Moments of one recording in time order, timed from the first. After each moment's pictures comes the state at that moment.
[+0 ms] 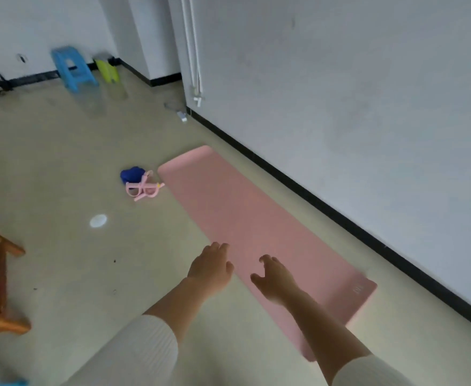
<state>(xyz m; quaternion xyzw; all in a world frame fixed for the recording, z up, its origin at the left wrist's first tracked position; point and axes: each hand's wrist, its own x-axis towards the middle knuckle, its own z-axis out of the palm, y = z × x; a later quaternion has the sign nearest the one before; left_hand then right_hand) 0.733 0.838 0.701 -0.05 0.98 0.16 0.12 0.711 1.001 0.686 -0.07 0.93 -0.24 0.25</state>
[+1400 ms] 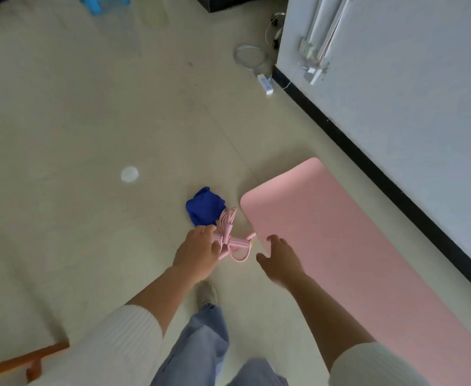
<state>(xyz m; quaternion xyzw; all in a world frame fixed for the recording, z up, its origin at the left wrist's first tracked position) 0.082 -0.056 0.561 -0.19 0.94 0.26 0.14 0.019 0.126 0.563 -0.08 0.91 -0.20 0.34</state>
